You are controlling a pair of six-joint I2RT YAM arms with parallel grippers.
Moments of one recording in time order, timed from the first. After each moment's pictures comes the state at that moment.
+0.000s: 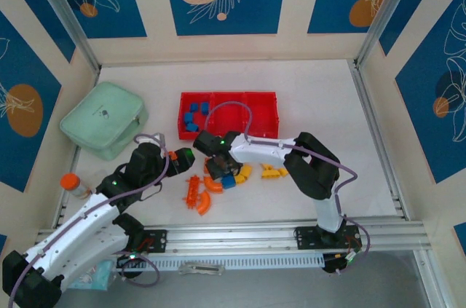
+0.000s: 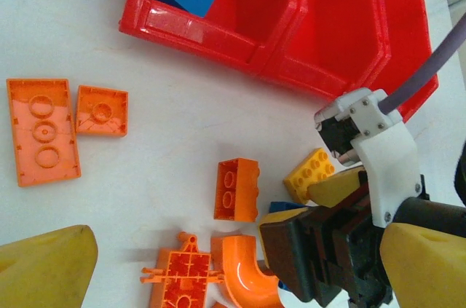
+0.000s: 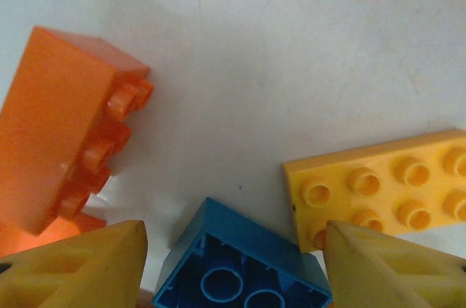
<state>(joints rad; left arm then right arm) -0.60 0.71 0.52 -0.47 -0.03 -0.84 1.02 1.97 1.38 -0.81 0.16 0.53</state>
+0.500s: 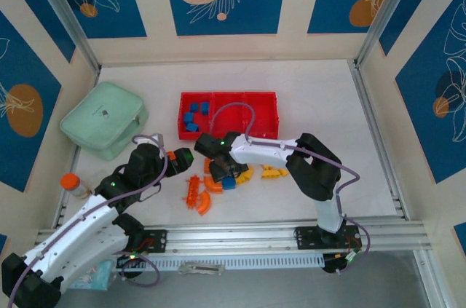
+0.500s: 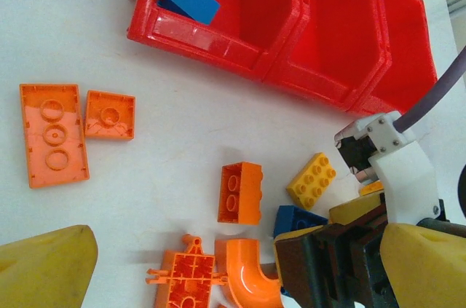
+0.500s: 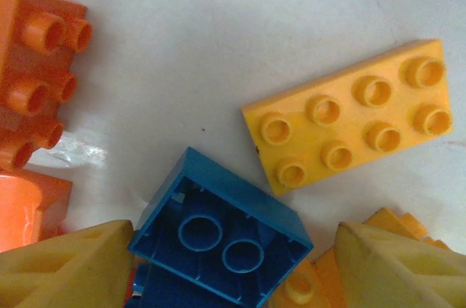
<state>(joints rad) -0.60 0.70 0.52 -0.48 -0.05 -0.84 1.03 1.95 1.38 -0.90 0.16 0.65</state>
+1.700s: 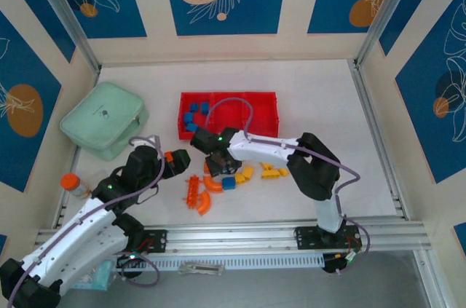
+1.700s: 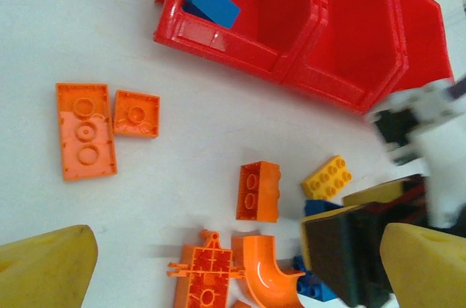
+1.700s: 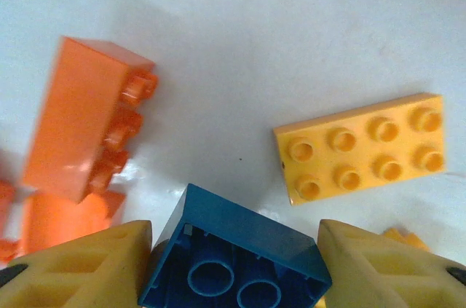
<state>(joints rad) -0.60 0.65 0.52 -0.54 -0.10 -0.83 1.02 1.94 1.46 -0.91 0.17 0.62</state>
